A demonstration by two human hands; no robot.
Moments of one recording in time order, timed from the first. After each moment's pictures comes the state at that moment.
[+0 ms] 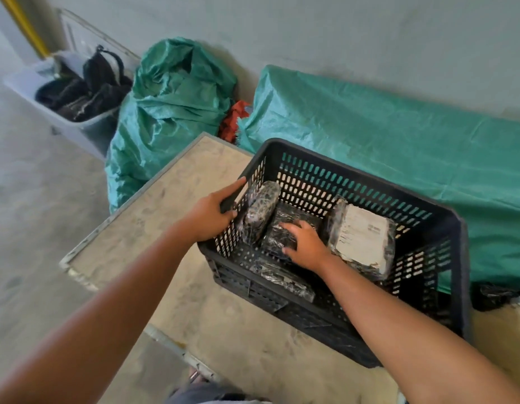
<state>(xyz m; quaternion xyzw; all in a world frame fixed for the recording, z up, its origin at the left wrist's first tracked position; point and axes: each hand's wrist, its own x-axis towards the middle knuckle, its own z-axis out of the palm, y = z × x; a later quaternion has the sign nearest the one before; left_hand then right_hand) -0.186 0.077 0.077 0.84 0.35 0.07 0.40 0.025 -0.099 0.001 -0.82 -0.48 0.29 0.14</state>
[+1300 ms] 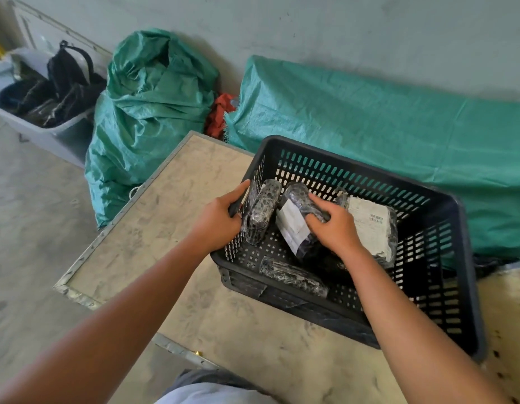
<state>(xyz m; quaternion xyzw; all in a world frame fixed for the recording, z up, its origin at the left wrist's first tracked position) -0.187 0.071 0.085 0.81 0.36 0.11 0.46 0.029 -0.106 0.049 -0.85 -0.34 0.17 0.35</state>
